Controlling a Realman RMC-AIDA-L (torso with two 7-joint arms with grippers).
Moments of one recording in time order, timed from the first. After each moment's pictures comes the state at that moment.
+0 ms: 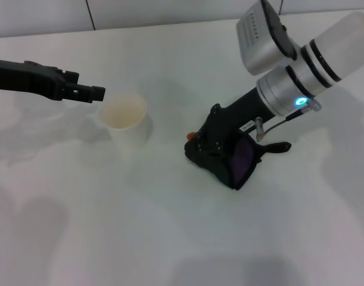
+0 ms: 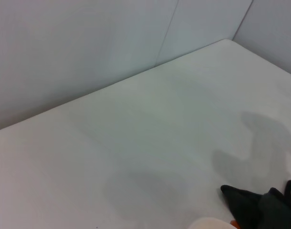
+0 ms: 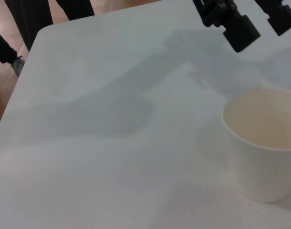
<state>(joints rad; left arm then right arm) -1.14 -2.04 2.85 -0.75 0.04 1.62 -1.62 1.18 2.02 -2.82 0.27 -0.26 -1.38 1.27</state>
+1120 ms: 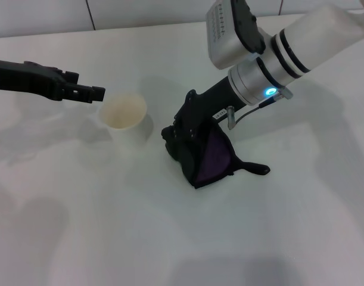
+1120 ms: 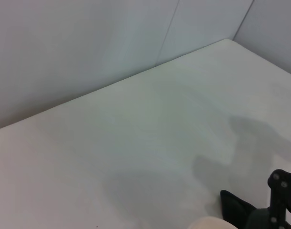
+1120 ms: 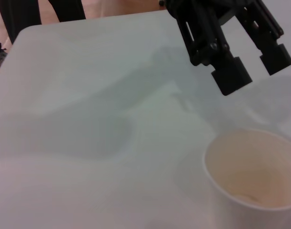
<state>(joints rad) -1.14 -2.04 2.85 -0.75 0.04 1.62 -1.62 1.23 2.02 -2.82 0.16 -0.25 -1.23 1.27</state>
